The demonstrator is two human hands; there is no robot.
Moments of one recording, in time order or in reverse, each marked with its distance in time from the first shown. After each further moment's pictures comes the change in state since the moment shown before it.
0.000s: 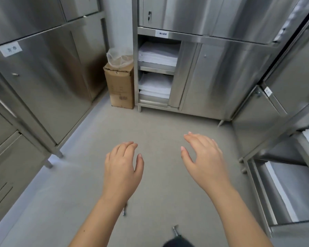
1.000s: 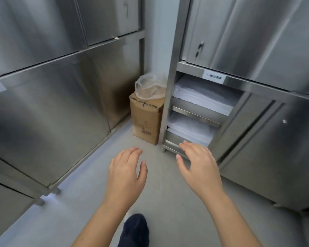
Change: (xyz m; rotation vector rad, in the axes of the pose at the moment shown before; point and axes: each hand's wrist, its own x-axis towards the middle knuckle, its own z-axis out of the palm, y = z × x) left_hand 0.495 -0.085 0.176 0.114 0.075 -0.233; right_hand 0.527 0.077 0.276 0.190 -0.189 -0.249
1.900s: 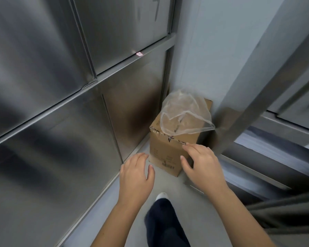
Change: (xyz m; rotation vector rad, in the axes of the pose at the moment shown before) left_hand 0.409 -0.228 0.105 -0.083 -0.133 -0.177; right_hand 0.419 -0.037 0.248 -0.078 -0.144 -0.036
